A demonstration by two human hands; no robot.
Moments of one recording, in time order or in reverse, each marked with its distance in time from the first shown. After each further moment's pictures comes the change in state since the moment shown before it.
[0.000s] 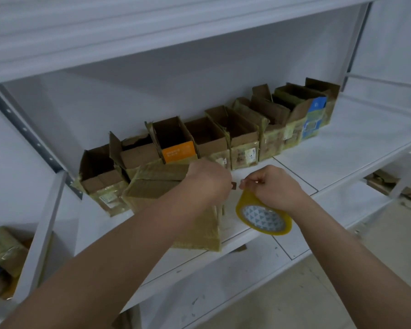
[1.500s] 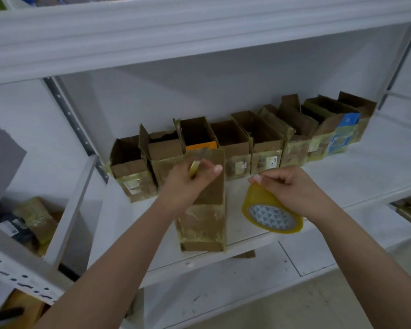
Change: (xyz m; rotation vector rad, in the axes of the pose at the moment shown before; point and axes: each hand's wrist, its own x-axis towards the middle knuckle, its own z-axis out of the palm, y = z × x) left_hand -0.066 -0.041 0.059 -1.457 0.568 -0.284; right_hand -0.018 -0.023 -0.020 0.352 -0.069 -0.186
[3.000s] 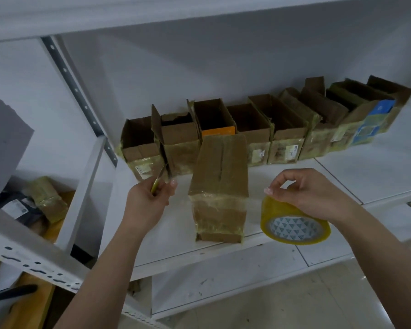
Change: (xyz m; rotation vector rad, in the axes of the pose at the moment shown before) left_hand -0.034 -0.101 -0.057 0.124 0.348 -0.240; right_hand 0.007 0.005 0.023 -0.115 -0.132 0.174
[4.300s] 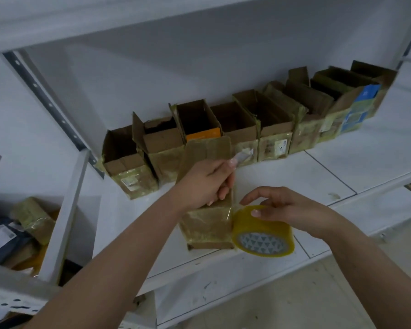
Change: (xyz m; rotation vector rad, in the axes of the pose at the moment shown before) left_hand 0.021 0.106 0.071 -0.072 -0.750 0.267; right_hand 0.004 0.020 0.014 0.314 -0.351 0.028
